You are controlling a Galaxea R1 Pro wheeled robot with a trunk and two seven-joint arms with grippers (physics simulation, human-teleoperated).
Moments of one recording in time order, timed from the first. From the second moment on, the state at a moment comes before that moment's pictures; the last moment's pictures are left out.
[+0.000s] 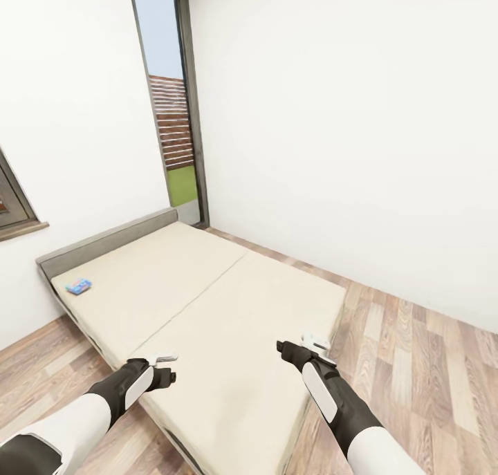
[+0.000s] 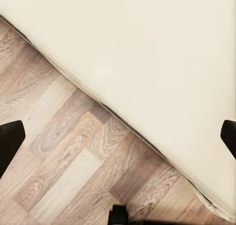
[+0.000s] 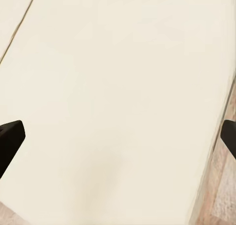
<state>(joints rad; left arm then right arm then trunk) -0.76 0.12 -0.46 -0.30 0.56 0.44 0.13 -0.56 0.11 0.17 -0.76 -0.52 0.30 -0.24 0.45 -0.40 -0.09</state>
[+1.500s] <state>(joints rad) -0.76 0.12 -0.46 -0.30 0.56 0.44 0.13 -0.56 0.11 0.17 -0.76 -0.52 0.30 -0.24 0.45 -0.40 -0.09</state>
